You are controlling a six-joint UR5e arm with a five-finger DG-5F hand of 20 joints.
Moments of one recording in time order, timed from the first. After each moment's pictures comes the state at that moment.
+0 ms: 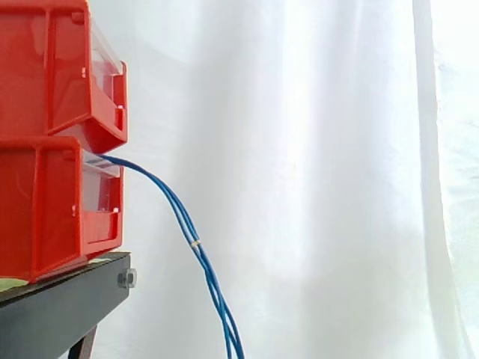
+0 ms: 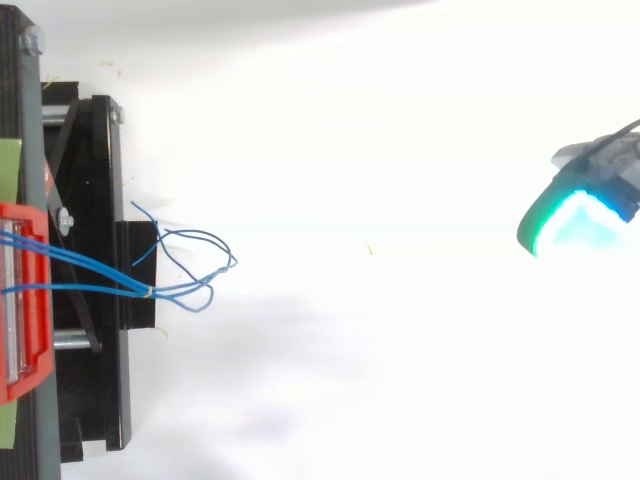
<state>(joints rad) 0.19 -1.65 -1.84 -2.92 -1.24 -0.19</state>
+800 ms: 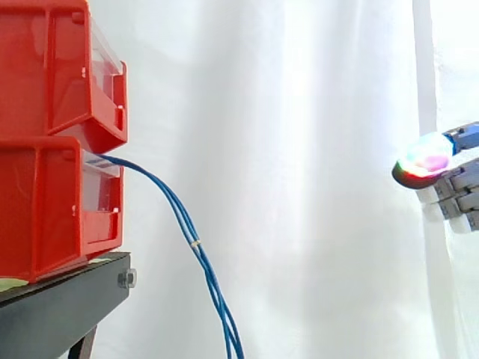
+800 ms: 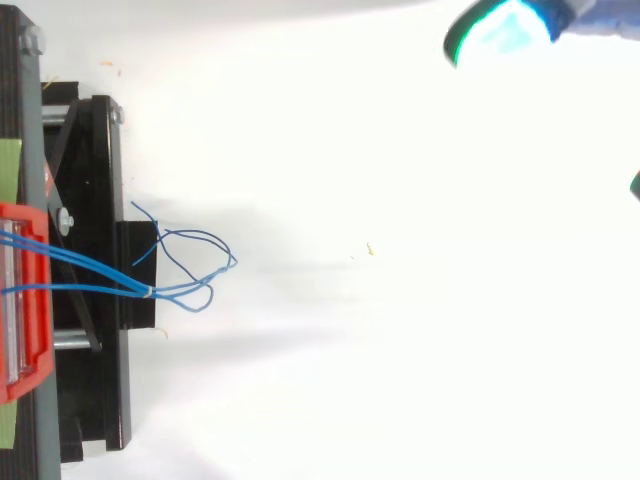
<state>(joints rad) 0.17 -1.77 -1.84 -2.61 -0.94 -0.36</state>
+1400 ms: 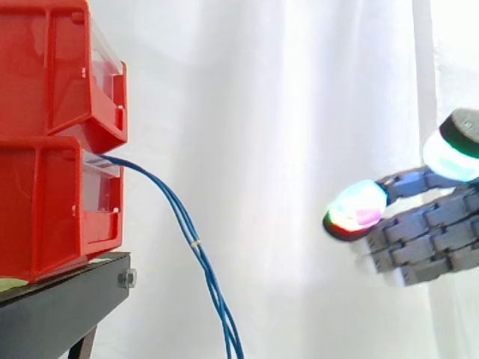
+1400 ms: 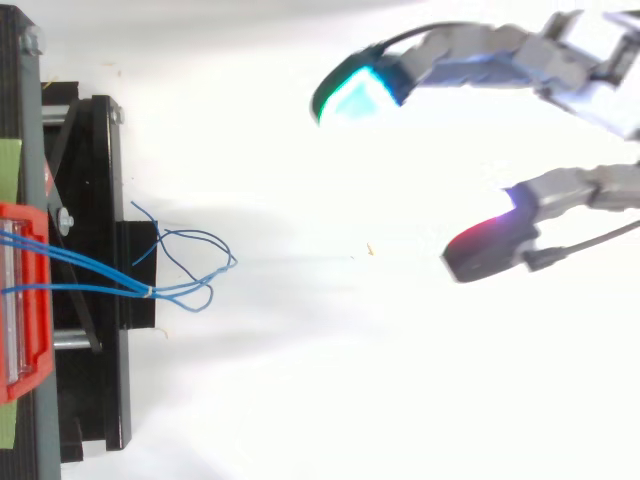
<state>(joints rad) 0.17 -2.00 -1.72 -2.47 -1.02 -0.37</state>
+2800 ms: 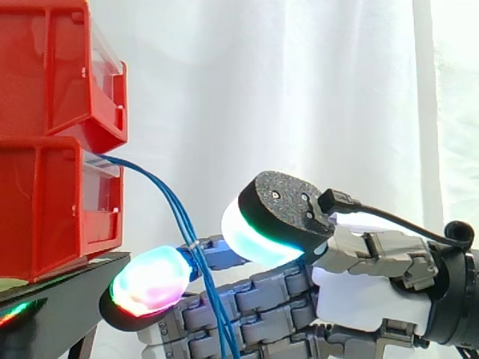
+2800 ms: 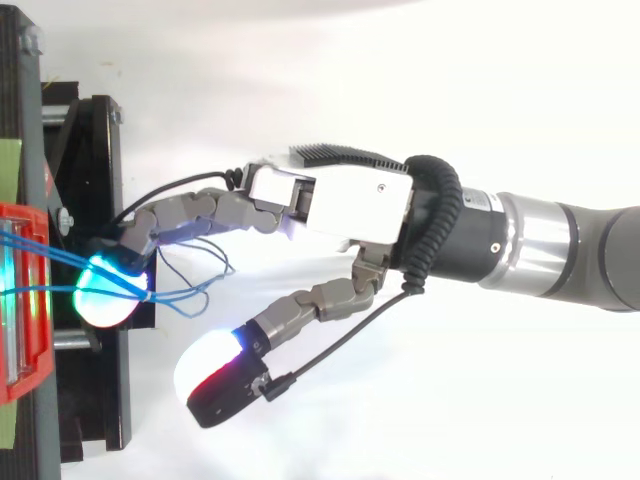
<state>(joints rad) 0.15 -2.41 -1.25 -2.43 -1.26 -0.29</state>
